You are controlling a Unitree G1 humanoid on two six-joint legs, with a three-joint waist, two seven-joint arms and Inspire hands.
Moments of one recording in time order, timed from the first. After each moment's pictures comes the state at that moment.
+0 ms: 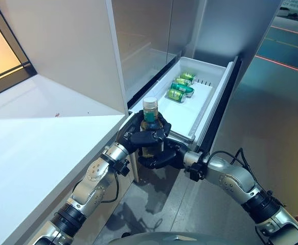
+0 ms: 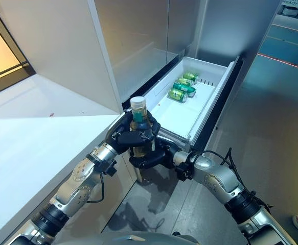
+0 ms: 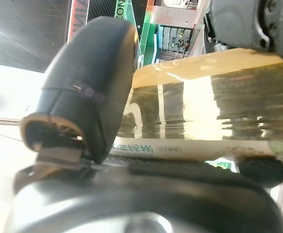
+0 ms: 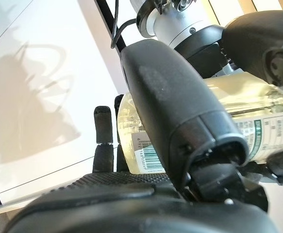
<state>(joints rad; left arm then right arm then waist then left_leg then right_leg) -0.12 0.46 -0.46 -0.05 -0.69 -0.22 -0.17 -0.26 -0.54 0.49 -0.10 0.77 0.48 0.27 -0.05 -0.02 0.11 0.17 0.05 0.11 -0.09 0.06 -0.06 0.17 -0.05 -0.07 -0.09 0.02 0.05</state>
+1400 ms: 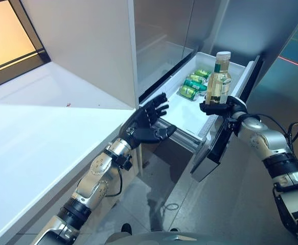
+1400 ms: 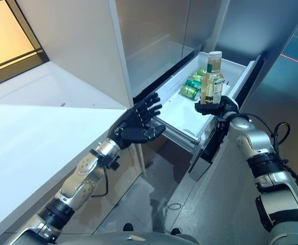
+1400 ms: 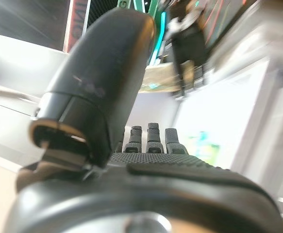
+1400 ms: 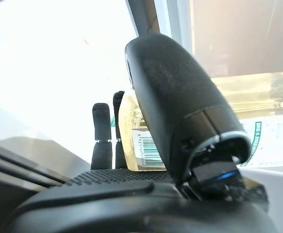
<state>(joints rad) -0.13 0.42 -0.45 0.03 -0.74 -0.10 -0.24 -0.65 -0.73 0.24 0.49 0.72 0.41 -0.18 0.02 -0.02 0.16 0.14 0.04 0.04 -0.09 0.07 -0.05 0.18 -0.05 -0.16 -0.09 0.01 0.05</state>
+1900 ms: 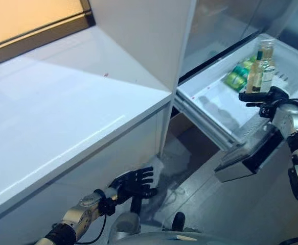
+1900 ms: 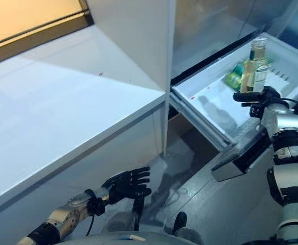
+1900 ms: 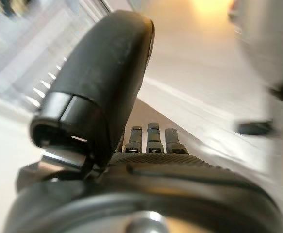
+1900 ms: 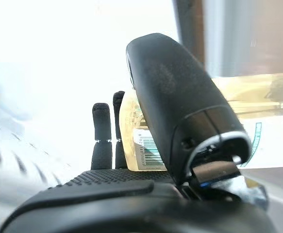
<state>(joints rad) 0.01 0.52 -0.53 0.49 -0.65 0.07 -0.38 -0.88 -0.85 0.25 1.00 0.55 0.34 -0.08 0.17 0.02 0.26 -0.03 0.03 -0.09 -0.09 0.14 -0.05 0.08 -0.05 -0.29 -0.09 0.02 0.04</state>
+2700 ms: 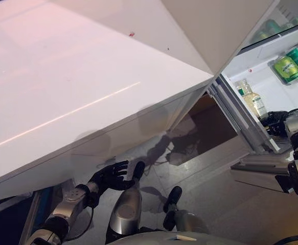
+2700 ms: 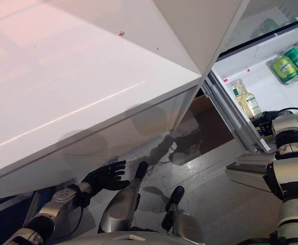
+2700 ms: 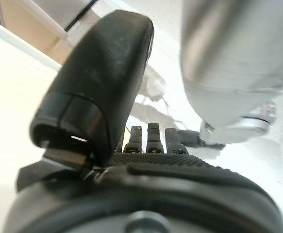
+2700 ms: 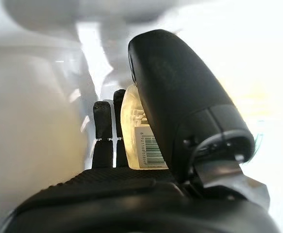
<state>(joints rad) -0.07 0.50 -0.35 0.73 -0.45 -0.05 -0.35 -0.94 -0.85 0.30 1.15 0.00 0.53 0.33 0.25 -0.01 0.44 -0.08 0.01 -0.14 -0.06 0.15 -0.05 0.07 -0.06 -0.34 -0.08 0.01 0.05</state>
